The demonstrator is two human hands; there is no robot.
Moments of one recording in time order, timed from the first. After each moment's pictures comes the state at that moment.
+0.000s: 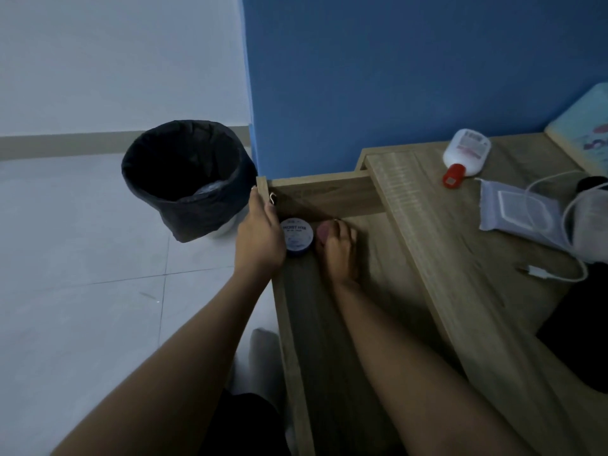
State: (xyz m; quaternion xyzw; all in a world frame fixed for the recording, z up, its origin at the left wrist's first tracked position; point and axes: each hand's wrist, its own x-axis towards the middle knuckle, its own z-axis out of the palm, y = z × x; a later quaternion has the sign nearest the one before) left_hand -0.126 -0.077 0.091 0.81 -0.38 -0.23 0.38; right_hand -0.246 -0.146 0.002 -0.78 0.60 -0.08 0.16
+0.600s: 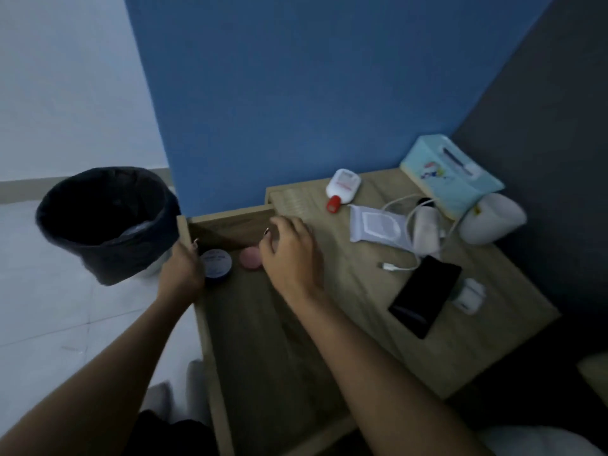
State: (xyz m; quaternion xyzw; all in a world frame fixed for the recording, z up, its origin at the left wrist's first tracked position) left_hand -0.136 -0.060 0.124 0.85 -0.33 -0.30 0.28; right_hand -0.301 -0.095 0.174 -0.77 0.55 -0.32 0.09
